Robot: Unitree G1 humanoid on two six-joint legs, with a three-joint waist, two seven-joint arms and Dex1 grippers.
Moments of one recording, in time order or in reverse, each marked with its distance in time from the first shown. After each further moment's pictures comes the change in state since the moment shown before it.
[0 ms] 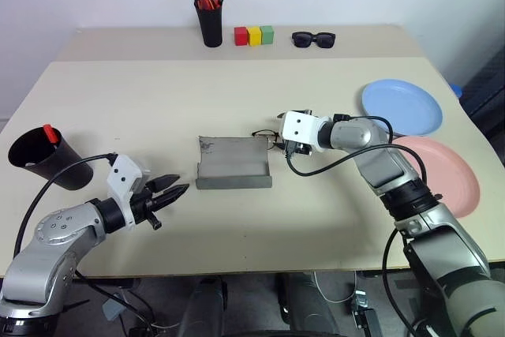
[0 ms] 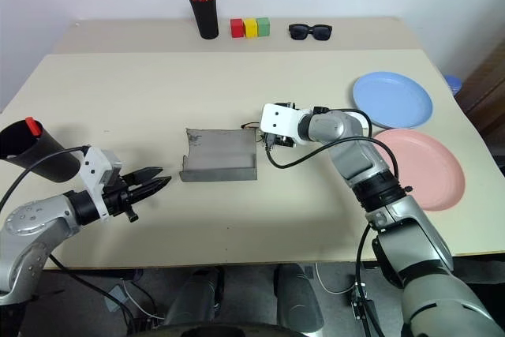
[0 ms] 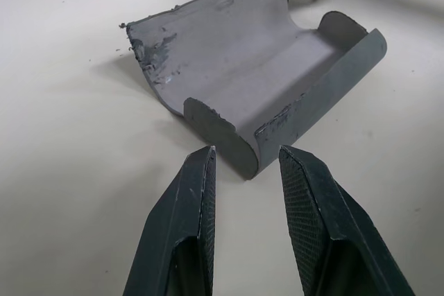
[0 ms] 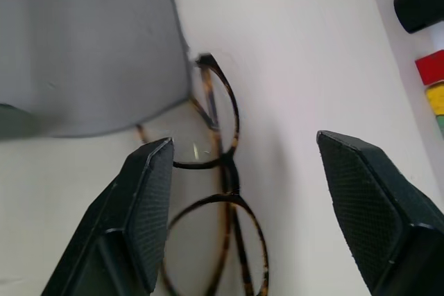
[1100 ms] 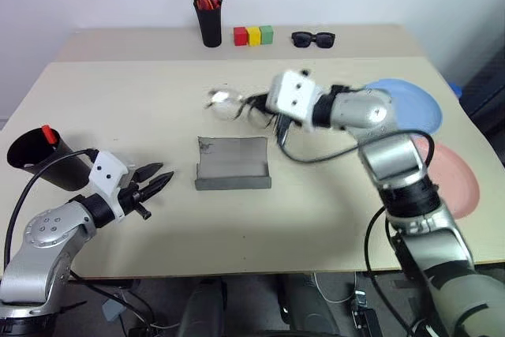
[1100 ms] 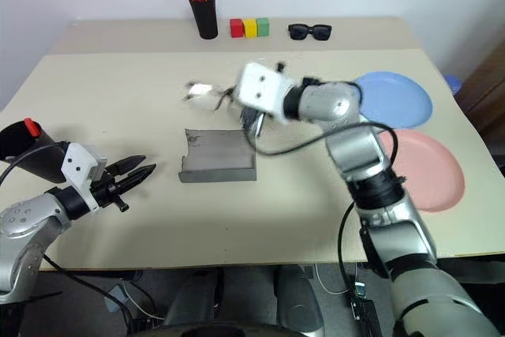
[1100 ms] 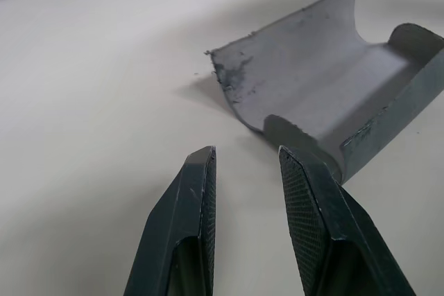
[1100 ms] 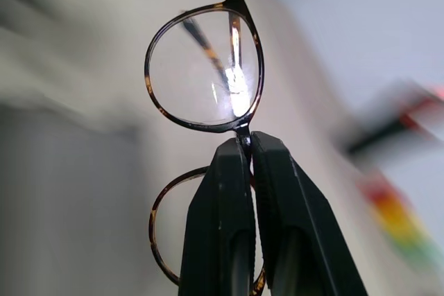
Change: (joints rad) left arm 0.002 -0.022 0.046 0.080 0.089 -0.181 0.051; right arm 0.060 0.082 -0.026 -0.601 0.231 0.364 0.192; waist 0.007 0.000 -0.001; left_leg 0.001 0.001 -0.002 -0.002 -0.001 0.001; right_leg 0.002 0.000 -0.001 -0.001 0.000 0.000
